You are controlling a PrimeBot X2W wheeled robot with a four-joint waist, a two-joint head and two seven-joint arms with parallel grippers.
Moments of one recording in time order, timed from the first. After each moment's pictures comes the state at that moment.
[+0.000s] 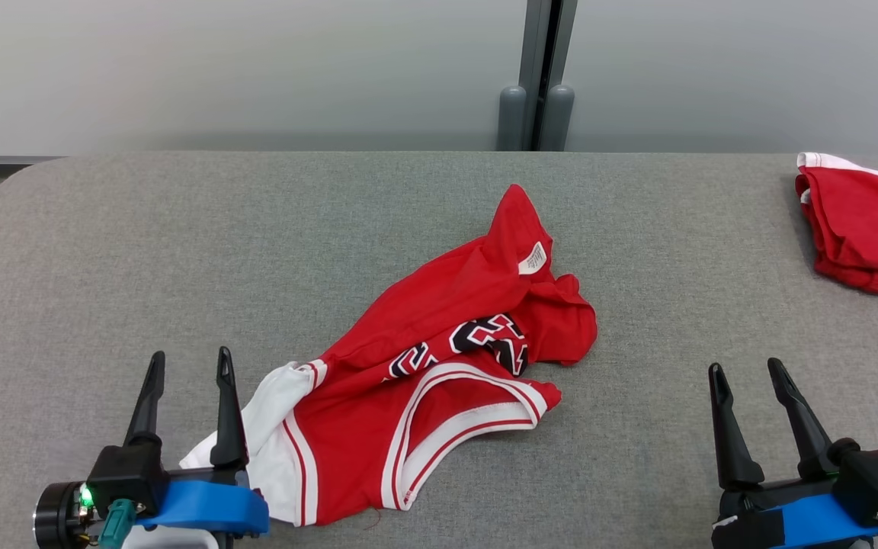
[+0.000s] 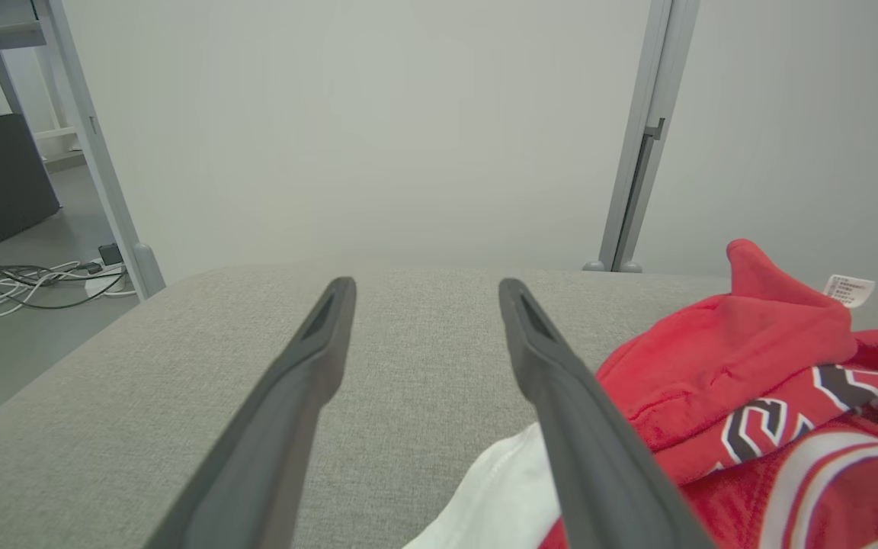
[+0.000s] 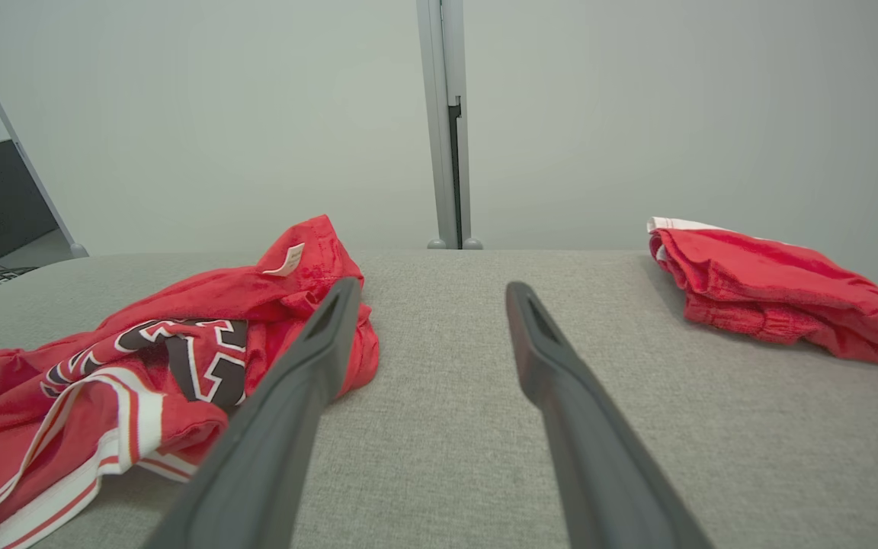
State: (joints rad) left arm -0.04 0.05 -0.01 0.19 -0.08 -0.03 -0.26; right arm 0.02 -0.07 -0.03 0.10 0.15 0.13 -0.26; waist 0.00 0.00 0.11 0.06
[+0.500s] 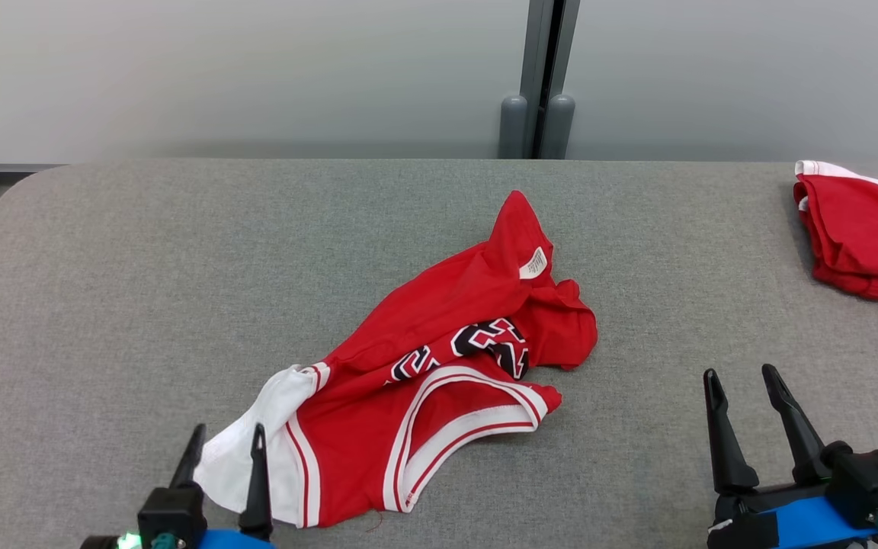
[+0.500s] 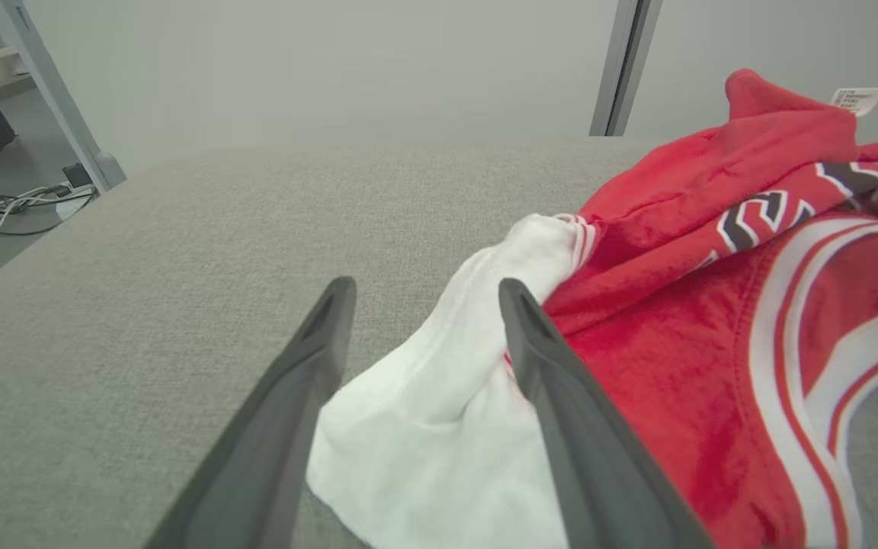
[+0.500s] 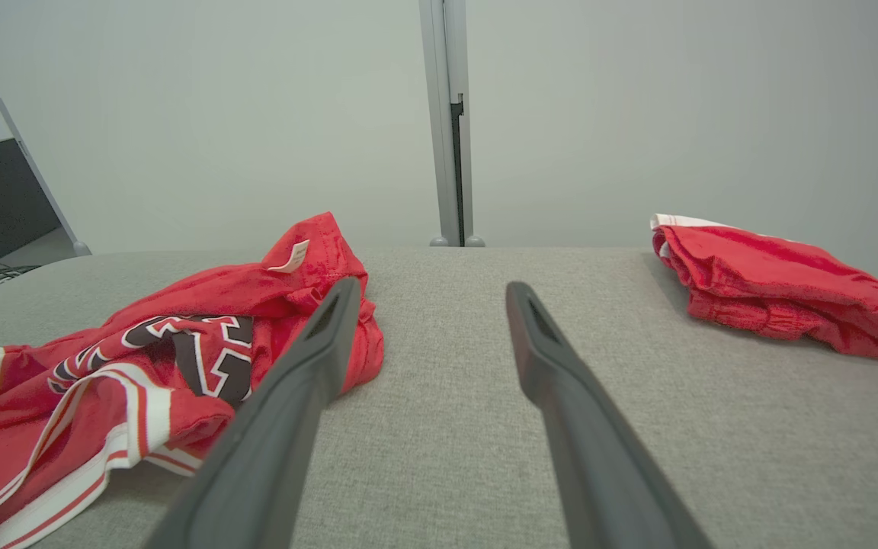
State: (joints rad) left arm 0.00 0.06 -0.04 0.37 -0.05 -0.06 -0.26; right arm 0.02 -0.06 -0.02 0.12 0.15 0.13 -0.26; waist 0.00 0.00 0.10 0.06
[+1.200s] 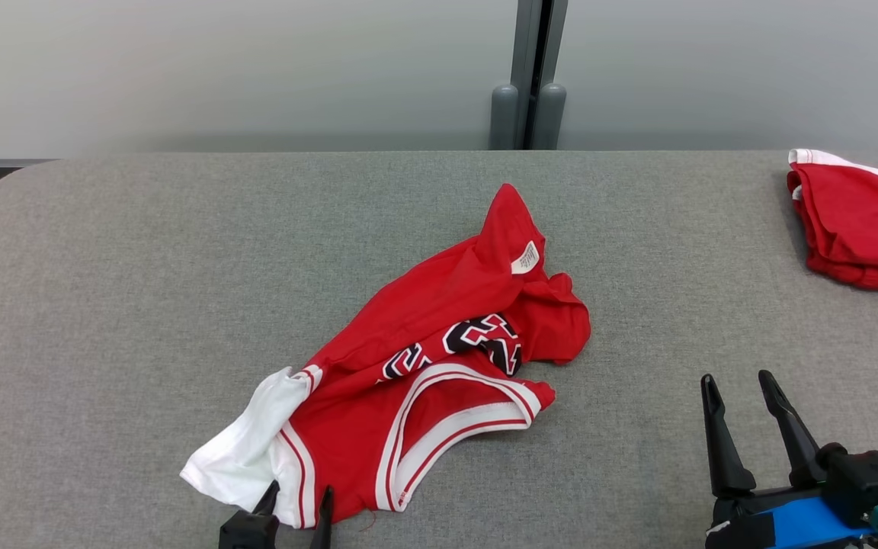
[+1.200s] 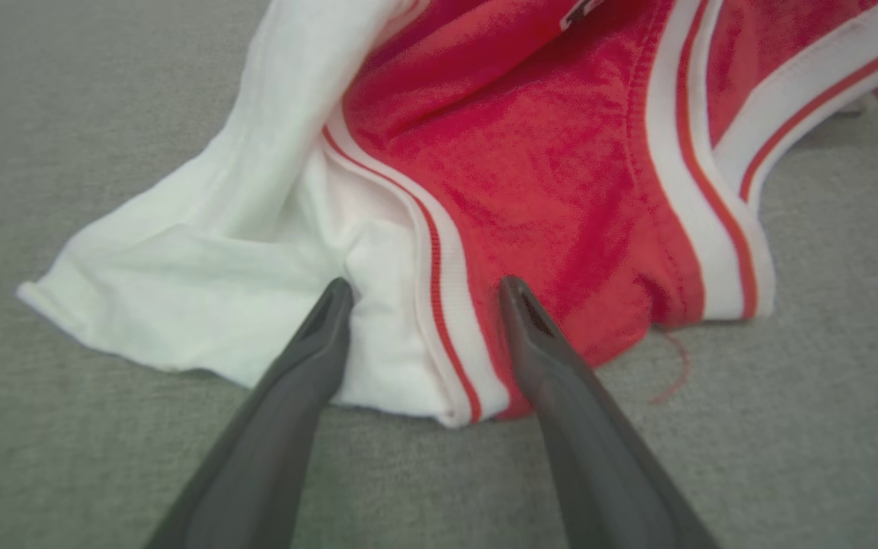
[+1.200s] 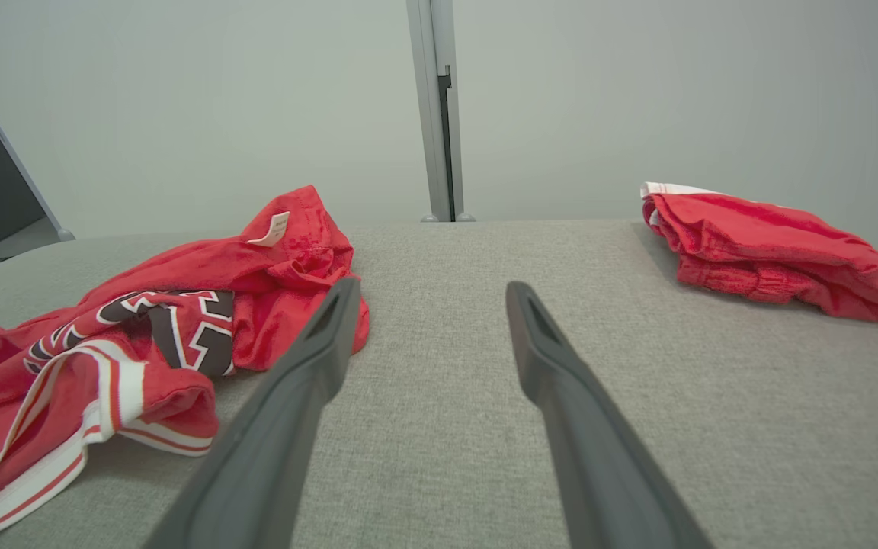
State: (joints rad) left arm -0.05 0.05 -0.20 0.66 -0.06 -0.10 -0.26; right arm 0.01 -0.06 -0.02 0.15 0.15 0.13 -0.26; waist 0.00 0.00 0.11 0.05
